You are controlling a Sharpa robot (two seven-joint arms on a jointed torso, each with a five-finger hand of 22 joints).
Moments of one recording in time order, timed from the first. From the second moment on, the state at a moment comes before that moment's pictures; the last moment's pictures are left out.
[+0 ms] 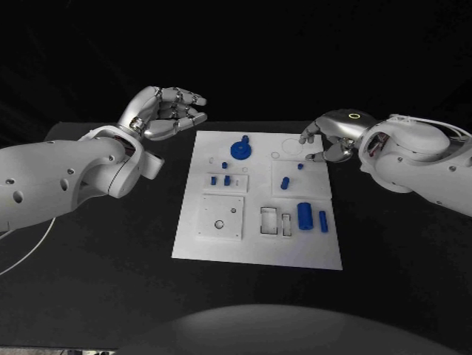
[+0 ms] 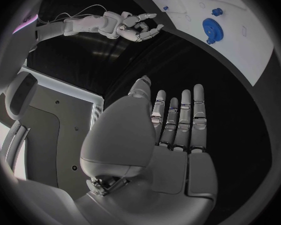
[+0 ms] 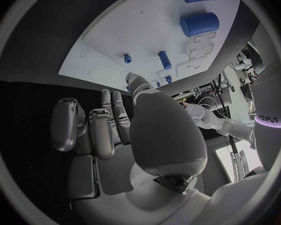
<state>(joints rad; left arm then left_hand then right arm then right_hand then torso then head) 1.33 -0.92 -0.22 1.49 -0.49 -0.51 0.54 1.46 -0.04 -0.05 0.29 0.34 0.98 0.06 0.07 0.10 0.52 0.07 0.52 0.11 0.60 0.10 0.67 0.31 0.14 0.80 0.21 0.16 1.10 1.36 -0.82 -0.20 1.44 -1.63 -0.25 -0.08 1.42 -0.10 0.13 0.19 0.38 0.90 0.09 0.10 0.39 0.75 0.12 0.39 0.58 1.46 0.03 1.45 1.31 0.06 1.37 0.13 1.30 1.31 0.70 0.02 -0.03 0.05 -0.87</state>
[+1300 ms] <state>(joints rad) 1.33 -0.91 -0.22 1.49 -0.42 -0.44 0.56 1.55 0.00 -0.11 0.29 0.38 0.97 0.07 0.07 0.09 0.50 0.09 0.60 0.08 0.66 0.13 0.69 0.27 0.17 0.89 0.23 0.12 1.05 1.29 -0.76 -0.20 1.37 -1.62 -0.23 -0.04 1.37 -0.13 0.27 0.11 0.58 0.91 0.09 0.15 0.55 0.76 0.09 0.54 0.70 1.46 0.01 1.46 1.31 0.06 1.38 0.12 1.30 1.31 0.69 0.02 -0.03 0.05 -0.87</state>
